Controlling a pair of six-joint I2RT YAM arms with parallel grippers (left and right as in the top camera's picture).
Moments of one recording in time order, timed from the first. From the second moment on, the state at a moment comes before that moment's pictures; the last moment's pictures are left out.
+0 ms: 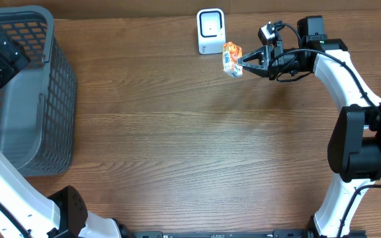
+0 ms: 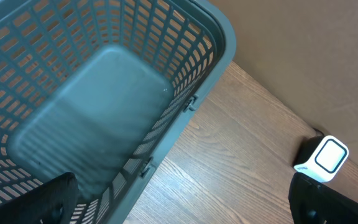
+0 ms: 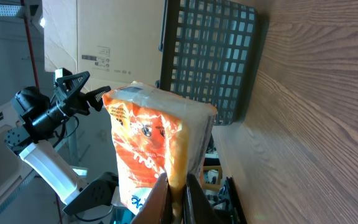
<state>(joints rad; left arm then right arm) 0.49 1.73 2.62 -1.69 0.10 -0.32 0.04 2.10 1.68 -0.77 -1.56 0.20</state>
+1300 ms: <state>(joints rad) 0.49 1.73 2.62 -1.69 0.10 -0.32 0.41 2.12 1.92 -0.29 0.43 -0.02</state>
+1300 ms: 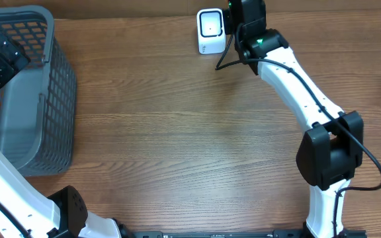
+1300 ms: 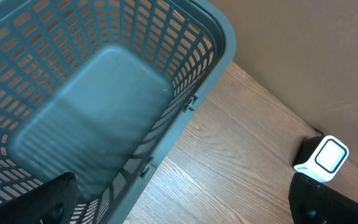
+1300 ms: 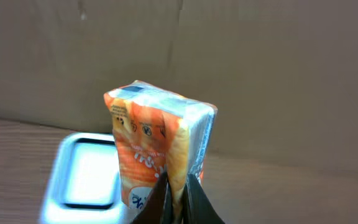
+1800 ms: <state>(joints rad) 0.49 1.73 2.62 -1.69 0.10 -0.32 0.50 2.31 1.93 -0.13 0.60 -0.67</state>
